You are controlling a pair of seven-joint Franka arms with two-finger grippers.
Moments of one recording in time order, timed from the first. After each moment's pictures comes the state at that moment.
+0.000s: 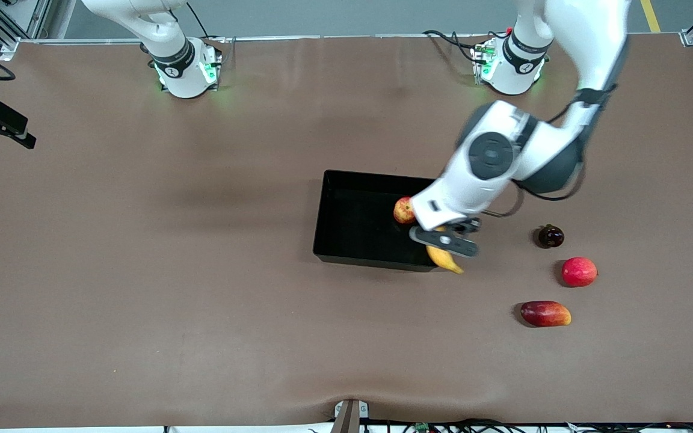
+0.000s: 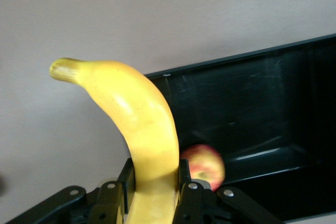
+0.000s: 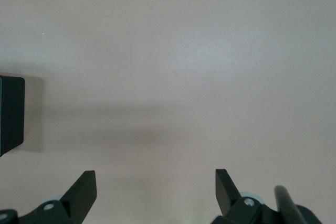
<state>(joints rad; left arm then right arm) -0.27 0.48 -0.37 -1.59 0.14 2.03 -0.37 0.11 -0.05 -0.17 -1.52 0.02 1.49 -0.06</state>
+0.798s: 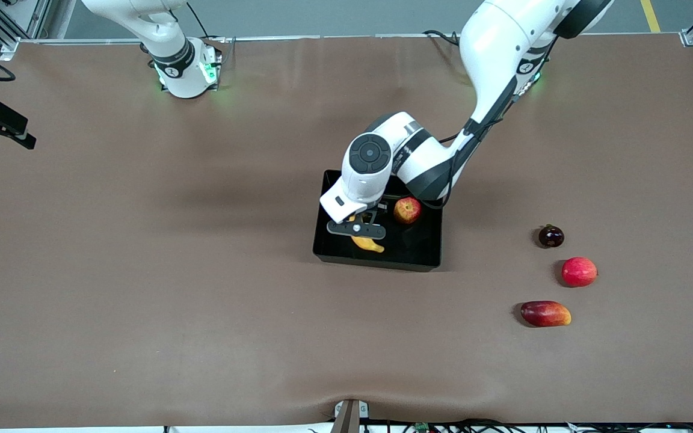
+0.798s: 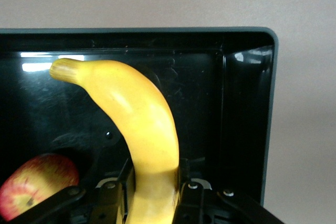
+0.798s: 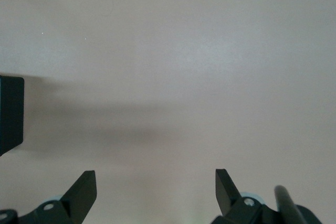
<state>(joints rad) -0.52 0.73 -0.31 -1.41 0.14 2.14 -0.70 0.11 -0.04 -0.17 -1.52 0.02 1.49 -0.06</state>
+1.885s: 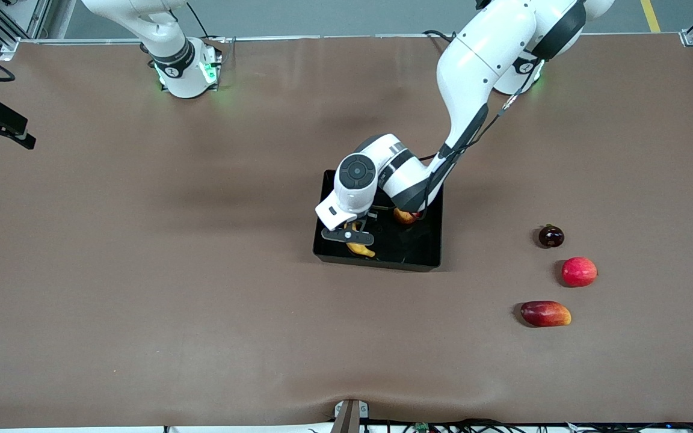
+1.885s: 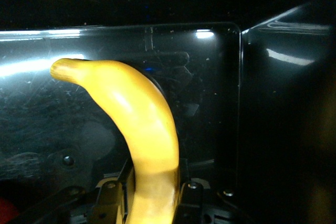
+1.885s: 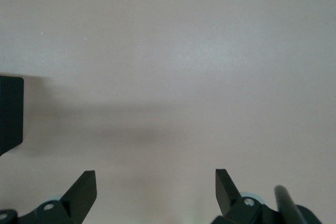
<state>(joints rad) -0.58 0.86 -0.28 -1.41 0.16 2.25 -0.70 0.11 -0.04 -0.17 -1.52 0.02 1.49 -0.06</state>
